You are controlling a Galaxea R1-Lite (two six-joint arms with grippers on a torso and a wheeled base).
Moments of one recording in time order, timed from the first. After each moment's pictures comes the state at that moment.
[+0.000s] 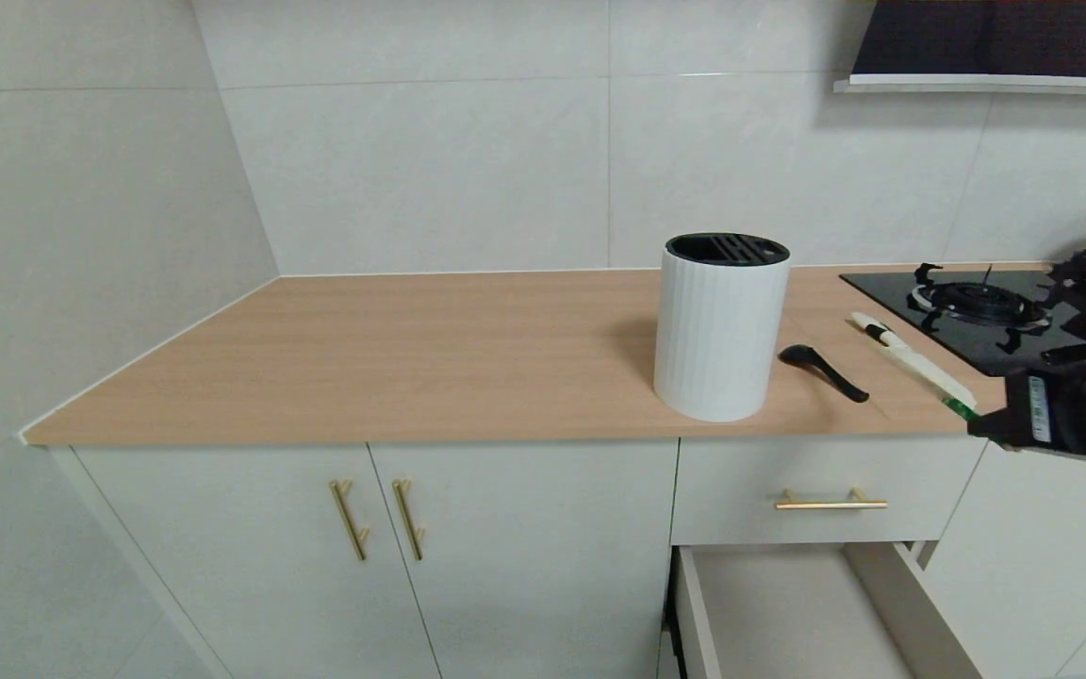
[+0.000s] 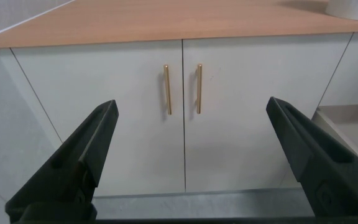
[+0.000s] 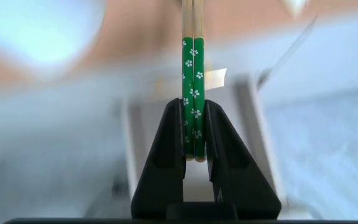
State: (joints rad) left arm 0.00 0.00 0.00 0.01 -0.03 0.01; right arm 0.20 1.39 -1.07 0.43 -0.07 0.31
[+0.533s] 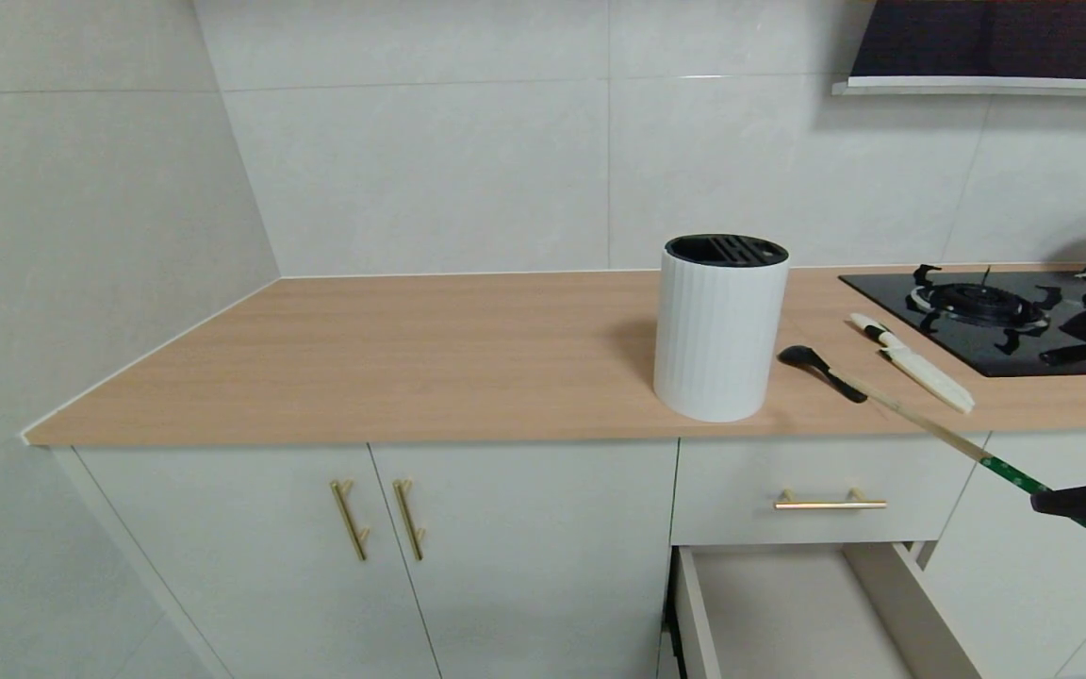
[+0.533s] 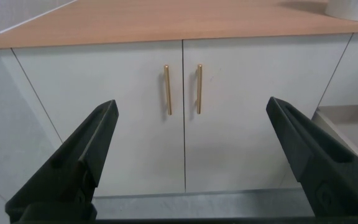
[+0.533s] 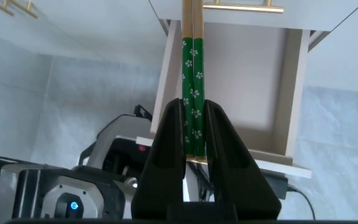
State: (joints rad) left arm 0.00 0.00 0.00 0.01 -0.03 0.01; right arm 0.20 1.19 -0.99 0.56 0.09 0.13
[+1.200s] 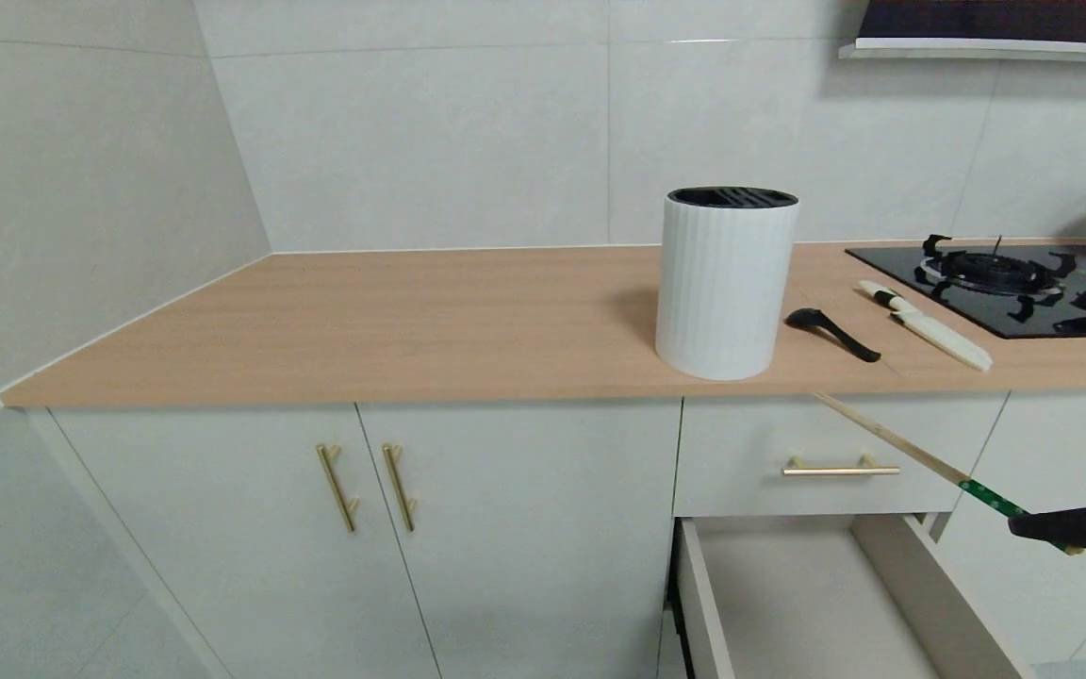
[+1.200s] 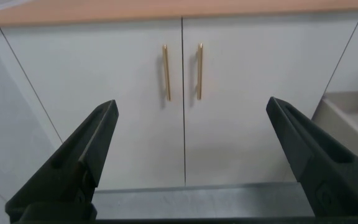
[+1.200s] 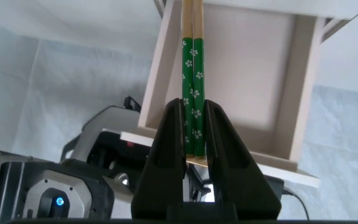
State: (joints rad) left arm 0.00 0.00 0.00 0.01 -0.03 0.01; right arm 0.21 1.21 -0.91 0.50 0.11 0.09
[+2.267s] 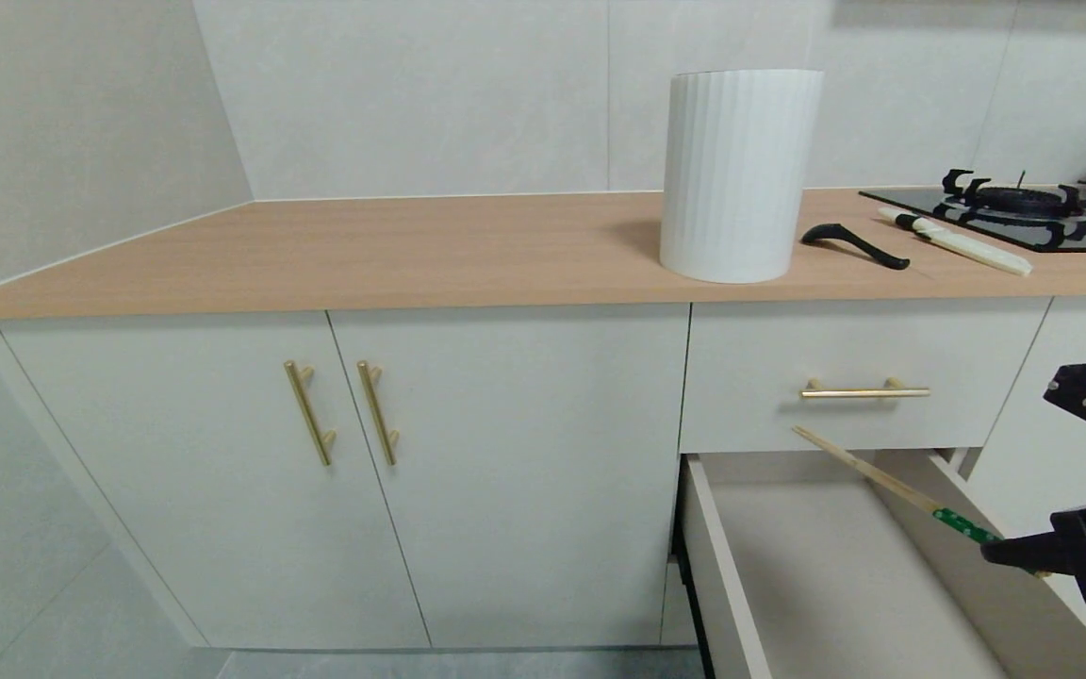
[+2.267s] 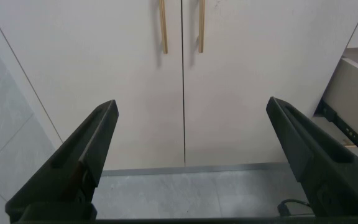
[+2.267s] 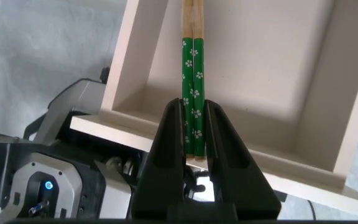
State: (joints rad) left arm 0.00 0.00 0.00 0.01 -0.03 0.01; right arm 0.23 1.27 -0.86 0.46 0.10 0.05
